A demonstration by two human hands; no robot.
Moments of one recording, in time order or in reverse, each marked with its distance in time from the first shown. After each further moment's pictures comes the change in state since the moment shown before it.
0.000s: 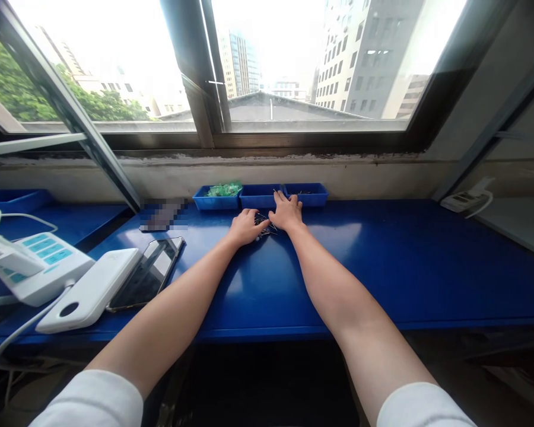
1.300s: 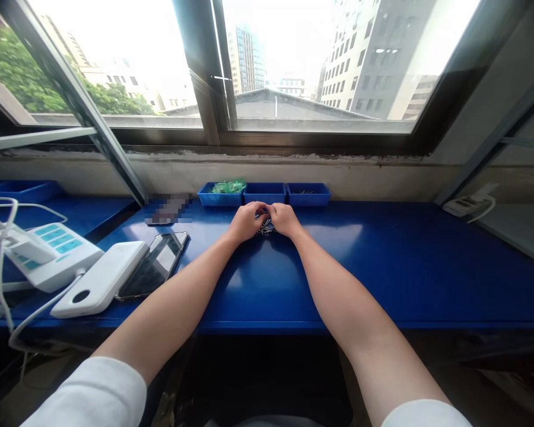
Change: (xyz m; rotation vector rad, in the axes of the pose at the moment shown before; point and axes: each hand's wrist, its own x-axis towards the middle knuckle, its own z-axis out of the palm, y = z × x) left_hand -0.005 0.005 -0.016 -0.200 0.202 0.254; right_hand -0.018 -0.012 -0.008 0.310 0.046 -0.199
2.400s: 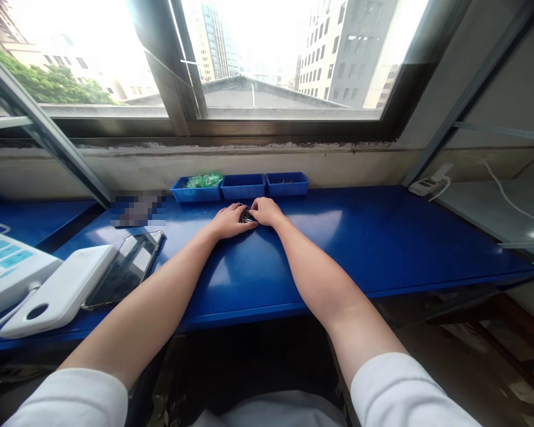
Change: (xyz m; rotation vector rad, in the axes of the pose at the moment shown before) left_hand -0.003 -0.010 0.009 0.221 -0.388 -0.027; right_hand 0.000 0.013 -0.001 -0.009 -0.205 0.161
